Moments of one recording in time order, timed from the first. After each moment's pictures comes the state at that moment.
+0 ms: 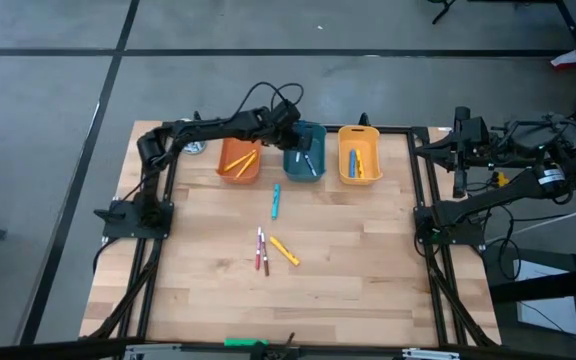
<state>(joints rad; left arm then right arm) 0.51 1.97 1.56 -0.45 0.06 -0.81 0.17 0.89 1.66 -1.15 0.37 0.16</state>
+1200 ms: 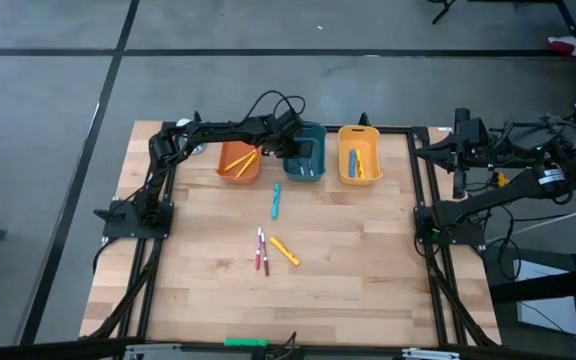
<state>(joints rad) 0.51 2.08 1.56 -0.46 0.10 -0.90 0.17 0.89 1.66 -1.19 0.37 0.18</state>
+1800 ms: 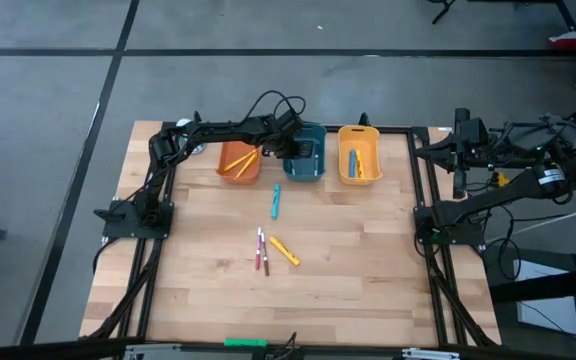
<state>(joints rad) 0.51 2.08 1.56 -0.46 0.12 -0.90 0.17 0.89 1.66 -1.19 0.37 0.18</state>
